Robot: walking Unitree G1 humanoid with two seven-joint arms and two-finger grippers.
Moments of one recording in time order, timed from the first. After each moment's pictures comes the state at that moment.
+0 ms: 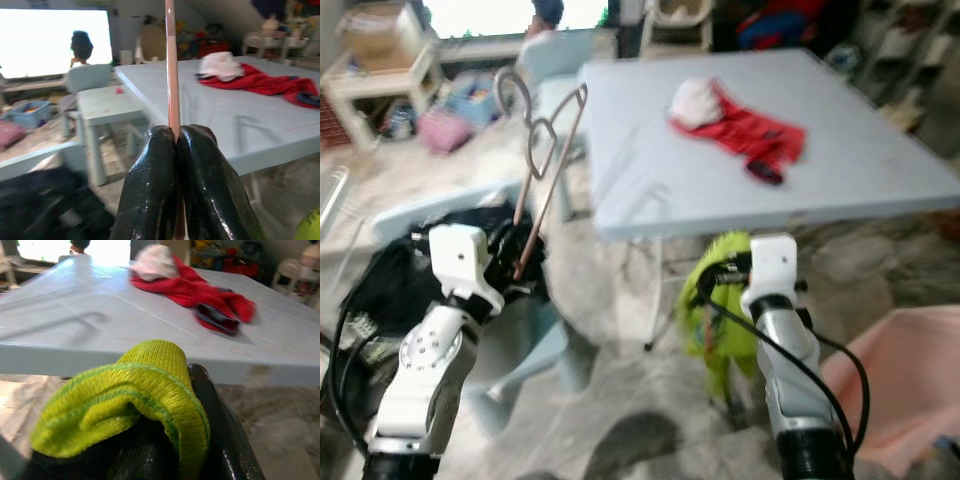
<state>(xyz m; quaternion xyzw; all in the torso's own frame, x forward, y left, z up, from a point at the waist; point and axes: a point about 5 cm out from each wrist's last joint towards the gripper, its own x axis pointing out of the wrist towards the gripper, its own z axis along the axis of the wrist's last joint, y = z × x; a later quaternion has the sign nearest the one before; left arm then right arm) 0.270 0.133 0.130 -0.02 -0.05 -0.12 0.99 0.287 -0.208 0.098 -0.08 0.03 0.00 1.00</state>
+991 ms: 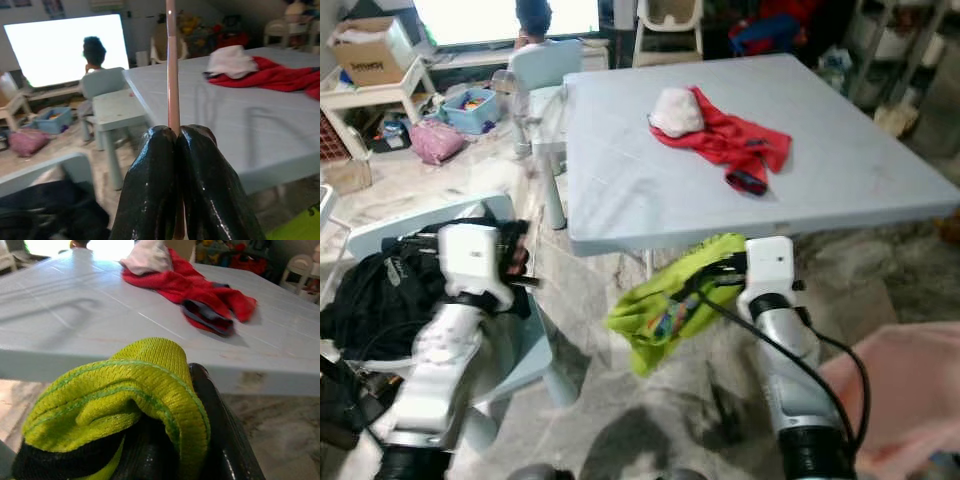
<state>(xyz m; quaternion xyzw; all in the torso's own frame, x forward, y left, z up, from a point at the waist) 0.273 0.126 0.126 0.03 -0.04 -0.08 1.00 0.286 -0.205 0.095 -0.08 0.04 0.02 1.00</state>
